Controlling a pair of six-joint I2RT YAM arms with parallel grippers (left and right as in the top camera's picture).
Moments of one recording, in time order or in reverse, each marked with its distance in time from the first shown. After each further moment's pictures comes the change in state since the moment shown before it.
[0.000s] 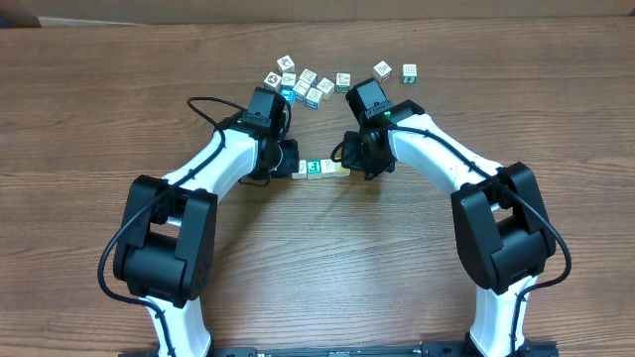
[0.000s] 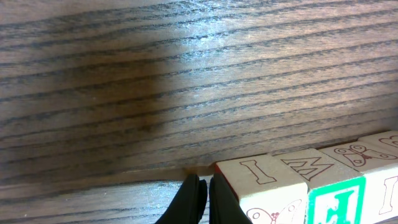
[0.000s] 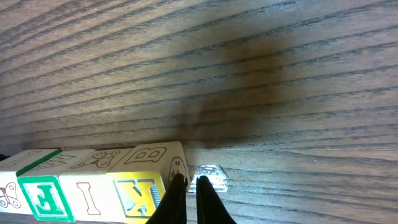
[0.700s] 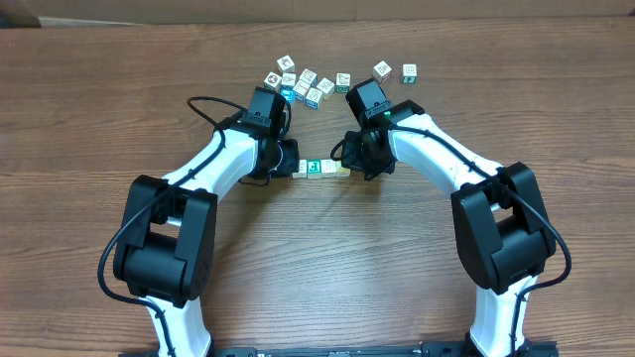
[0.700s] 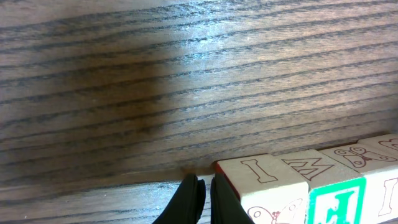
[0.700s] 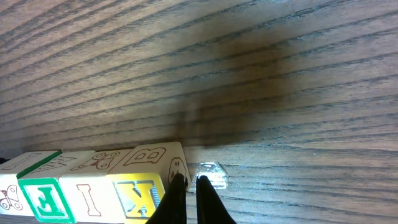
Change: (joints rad) left arm 0.000 0.000 0.000 0.004 0.000 0.000; right arm 0.000 0.000 0.000 -0.007 -0.001 0.035
